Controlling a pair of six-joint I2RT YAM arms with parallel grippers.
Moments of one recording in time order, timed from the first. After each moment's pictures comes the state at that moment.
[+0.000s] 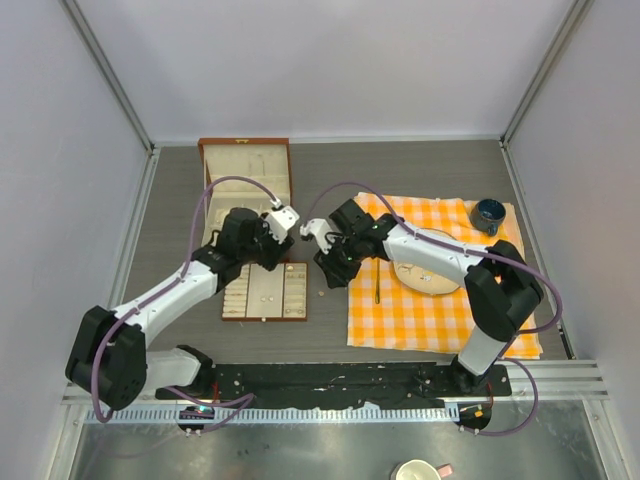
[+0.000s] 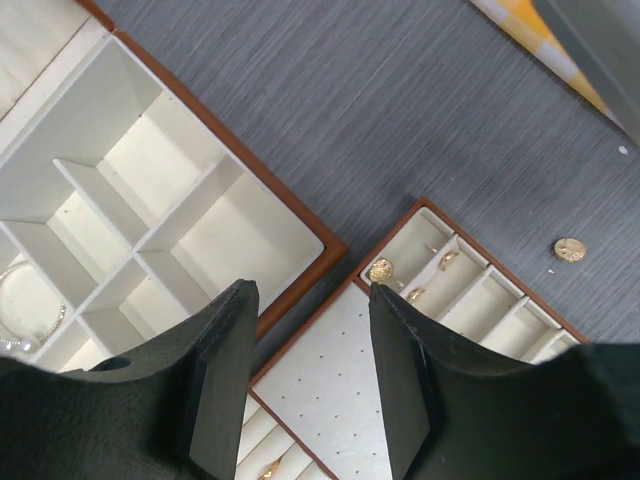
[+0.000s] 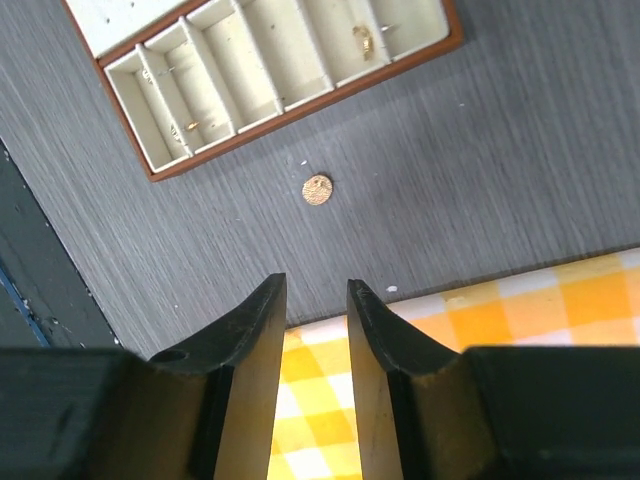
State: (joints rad) left arm -0.49 1.25 0.74 -0.12 0.17 0.33; right arm 0.76 1.69 1.19 -0.57 -0.38 -0.24
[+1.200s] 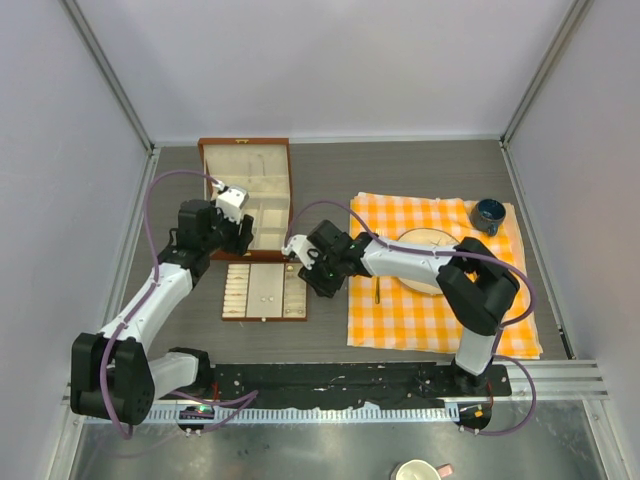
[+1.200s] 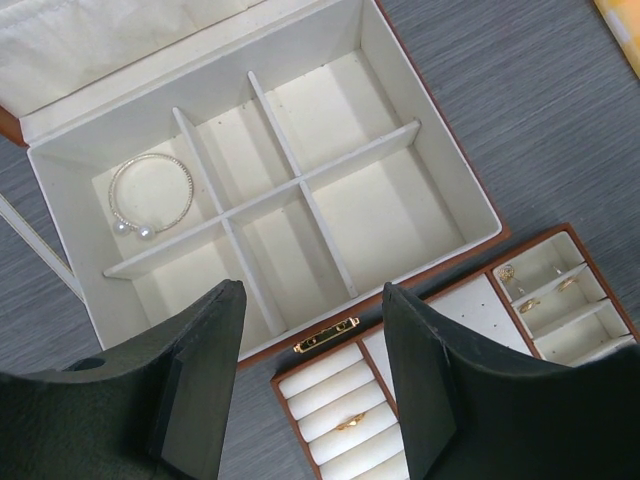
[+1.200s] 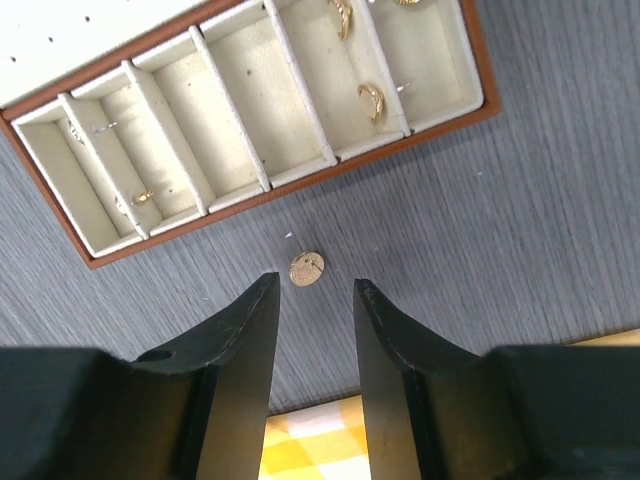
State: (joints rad) left arm -0.16 1.16 0.71 -0.11 0.25 0.21; right arm 0.90 1.80 1.15 -0.40 -0.18 -0.23
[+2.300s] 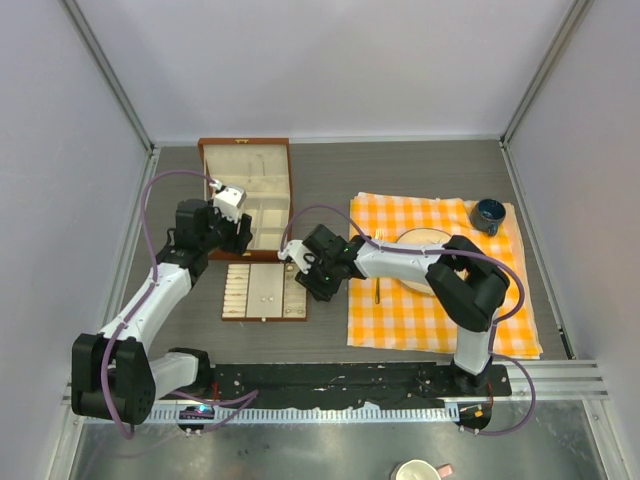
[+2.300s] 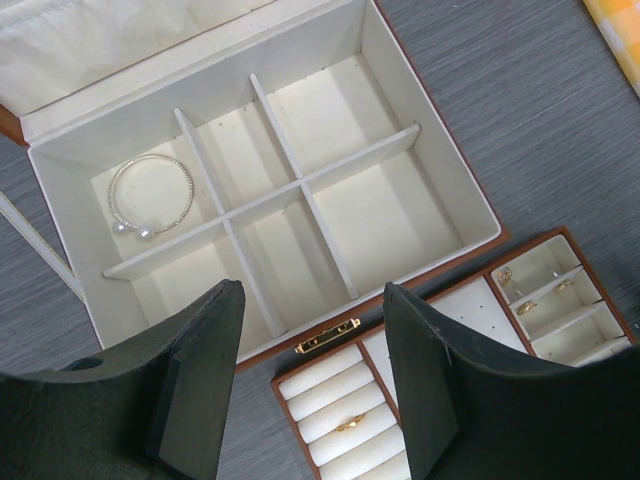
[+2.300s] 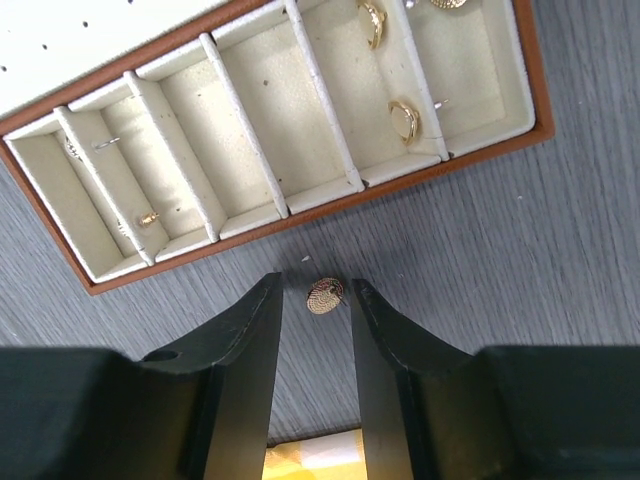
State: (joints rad) left arm -0.14 1.16 0.71 -0.10 0.27 0.20; right arm 0.91 1.85 1.17 -0.39 -0.20 -0.21
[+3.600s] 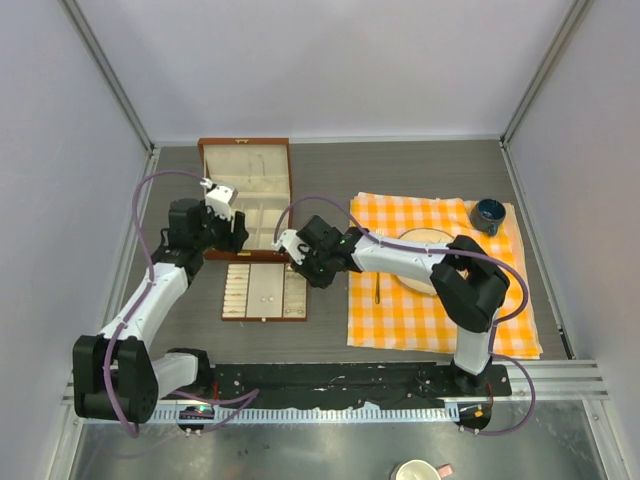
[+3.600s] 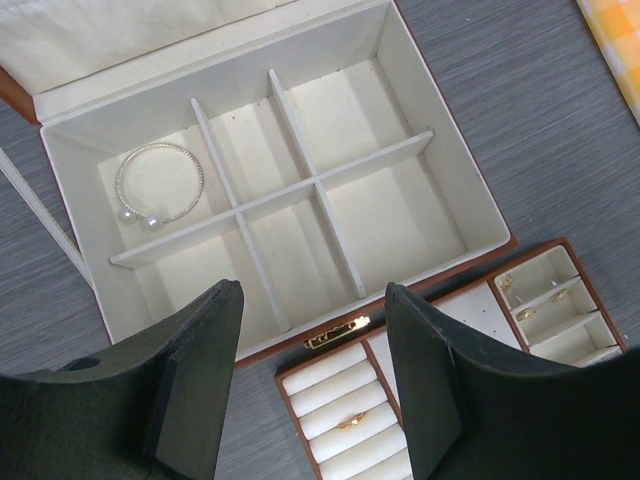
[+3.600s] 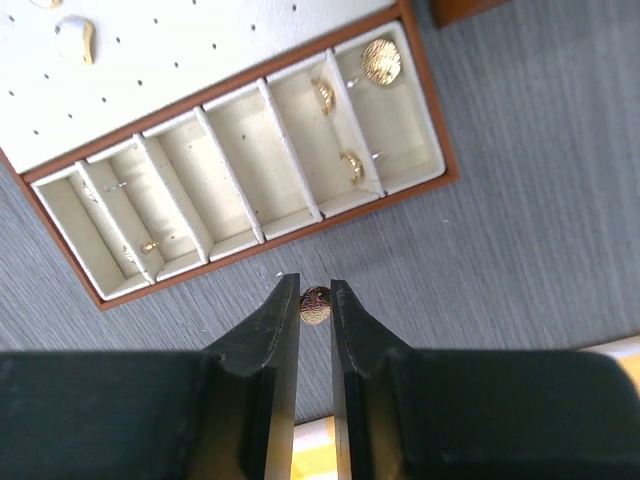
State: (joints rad) left arm -0.09 1.16 0.71 -0.10 0.31 0.17; right arm 0.92 1.85 1.26 -0.44 -0.14 -0.23
